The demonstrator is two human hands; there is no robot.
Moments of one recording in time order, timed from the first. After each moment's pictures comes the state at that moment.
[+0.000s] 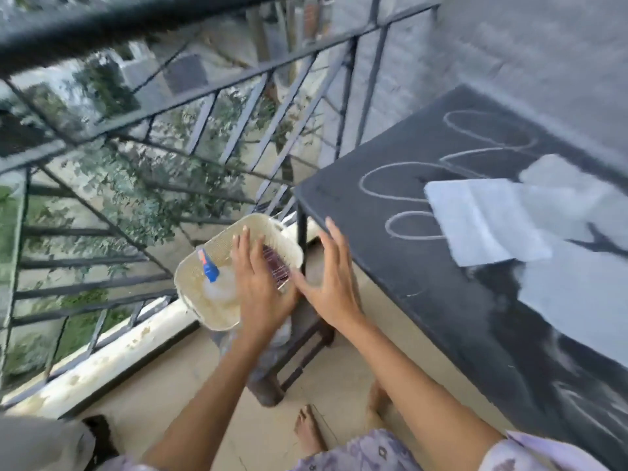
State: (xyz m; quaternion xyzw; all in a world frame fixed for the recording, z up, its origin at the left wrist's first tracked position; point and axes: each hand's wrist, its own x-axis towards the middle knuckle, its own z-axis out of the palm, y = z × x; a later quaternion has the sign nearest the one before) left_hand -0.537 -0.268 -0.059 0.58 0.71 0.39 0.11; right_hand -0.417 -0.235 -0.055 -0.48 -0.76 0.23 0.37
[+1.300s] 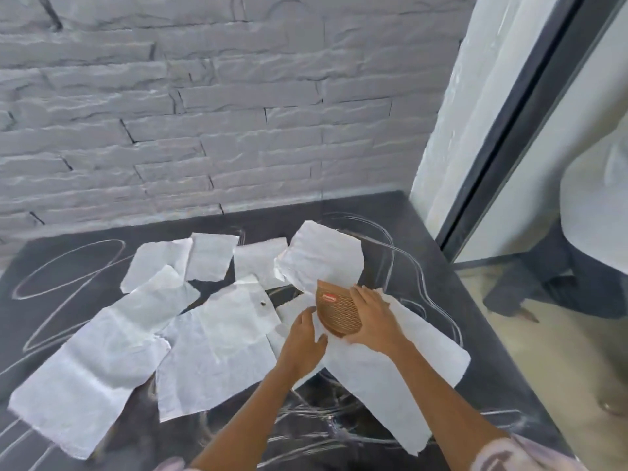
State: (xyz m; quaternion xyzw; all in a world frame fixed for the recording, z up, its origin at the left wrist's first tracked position) left_hand 0.088 -0.297 -0.006 0.86 0.29 0.00 0.43; right_hand 0.229 -0.403 -0.036 -0.89 -0.43 0.12 0.10
